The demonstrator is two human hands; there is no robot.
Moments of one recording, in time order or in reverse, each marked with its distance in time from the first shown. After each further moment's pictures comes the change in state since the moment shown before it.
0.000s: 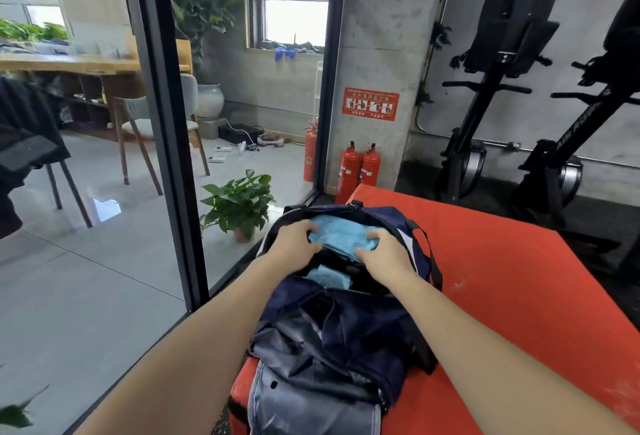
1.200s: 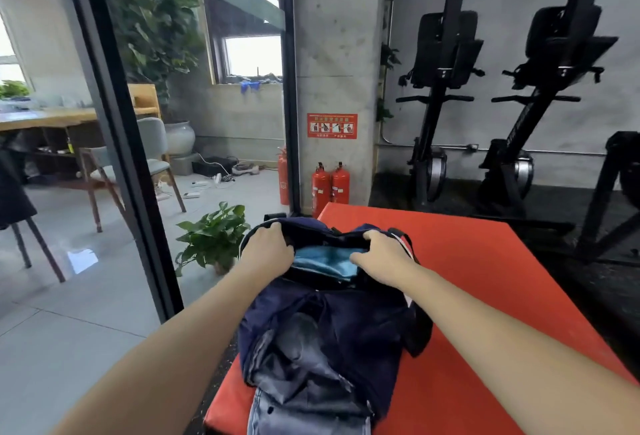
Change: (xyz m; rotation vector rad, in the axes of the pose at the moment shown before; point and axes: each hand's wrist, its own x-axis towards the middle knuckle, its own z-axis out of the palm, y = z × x) left_hand -0.021 0.075 -0.014 0.437 0.142 0.064; right_hand -0.036 0.011 -0.106 -0.264 0.002 -0.059
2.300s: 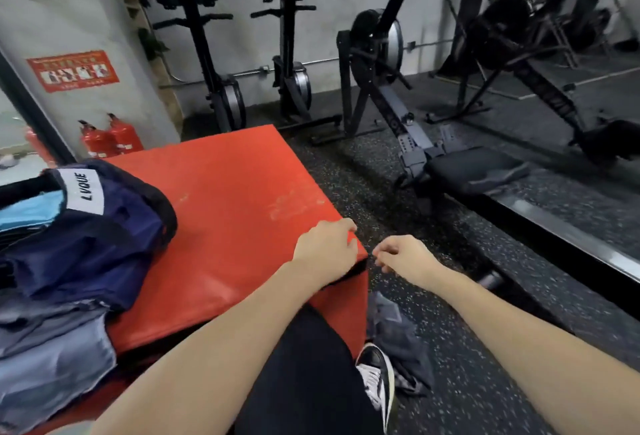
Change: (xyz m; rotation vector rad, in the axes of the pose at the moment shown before) left_hand -0.365 0.390 0.156 -0.157 -0.421 0.839; right_hand -0.387 0.413 -0.080 0.339 0.214 0.494
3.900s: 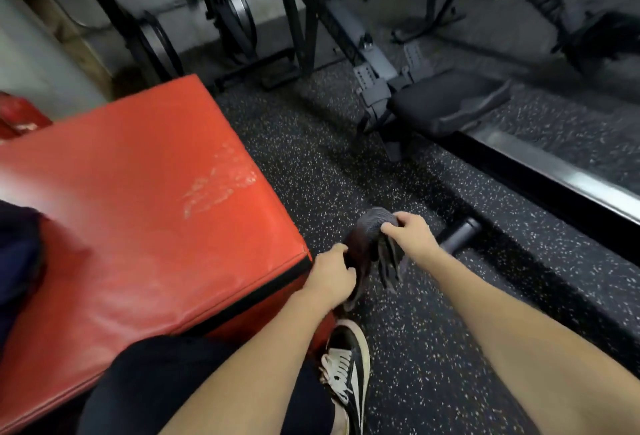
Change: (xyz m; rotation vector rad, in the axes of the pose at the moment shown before) left_hand 0.084 0.033 0.192 -0.259 -0.391 -0.260; right_hand 0.095 0.177 -0.017 0.303 0.203 0.275
